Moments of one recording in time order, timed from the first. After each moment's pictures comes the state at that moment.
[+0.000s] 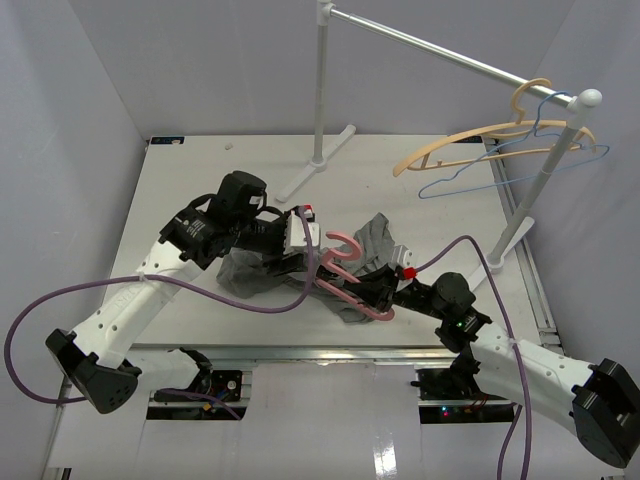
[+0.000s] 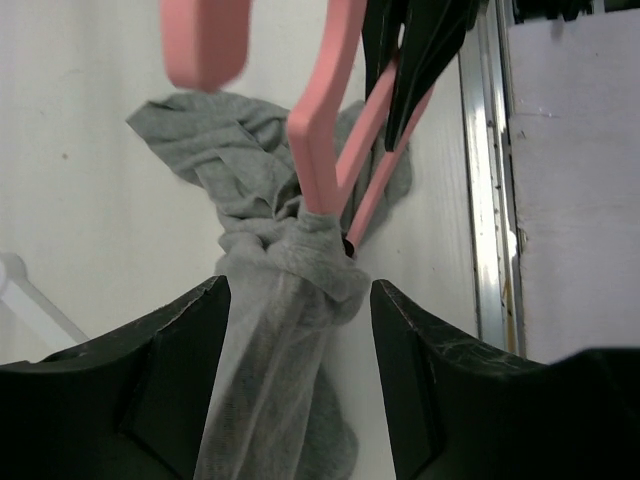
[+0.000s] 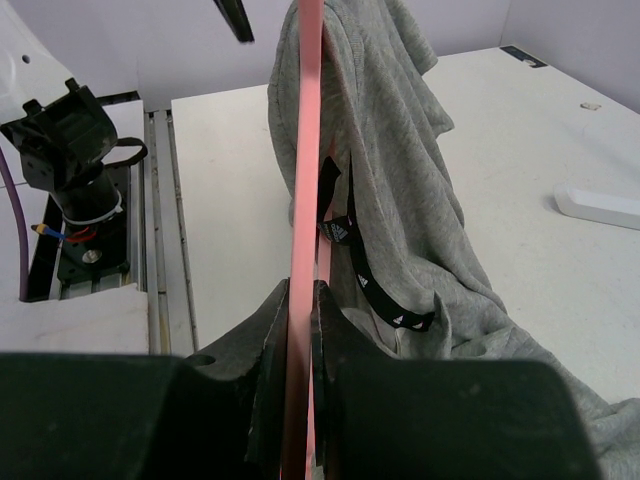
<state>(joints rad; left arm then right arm) -0.67 1.22 1.40 -0.88 0.64 0.80 0.80 0.80 0.23 0.72 -0.49 0.07</state>
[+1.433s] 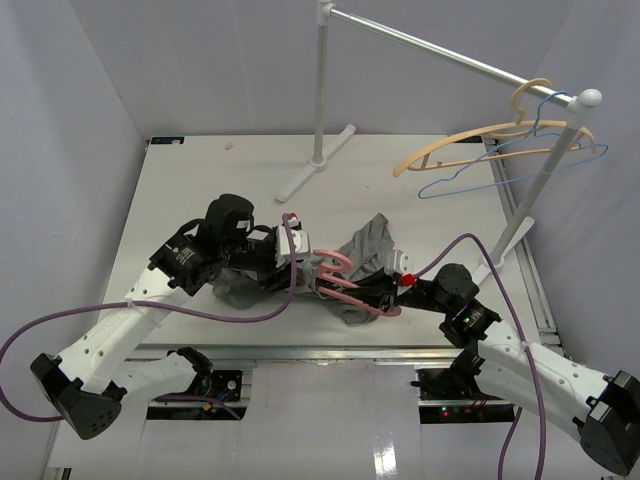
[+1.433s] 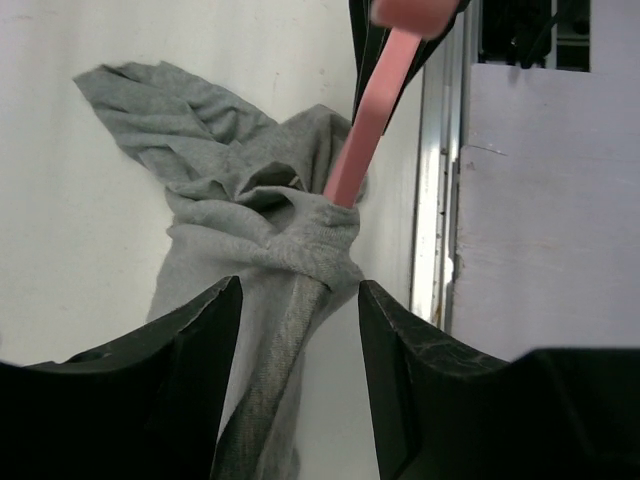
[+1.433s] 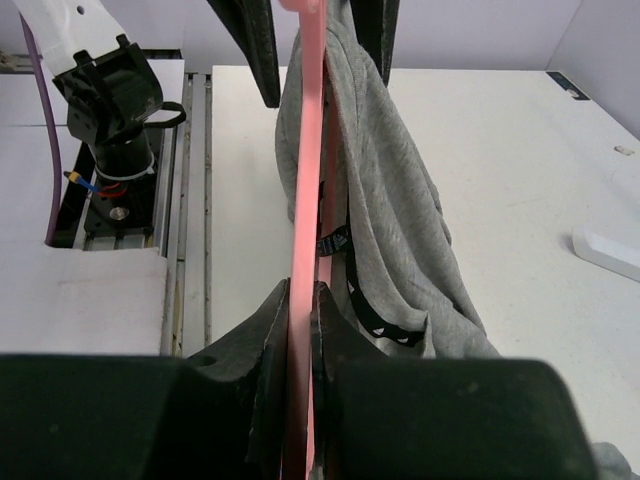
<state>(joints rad) -0.67 1.05 1.15 -0.74 0.63 0.57 0.80 0.75 0.34 0.49 -0.64 -0.07</state>
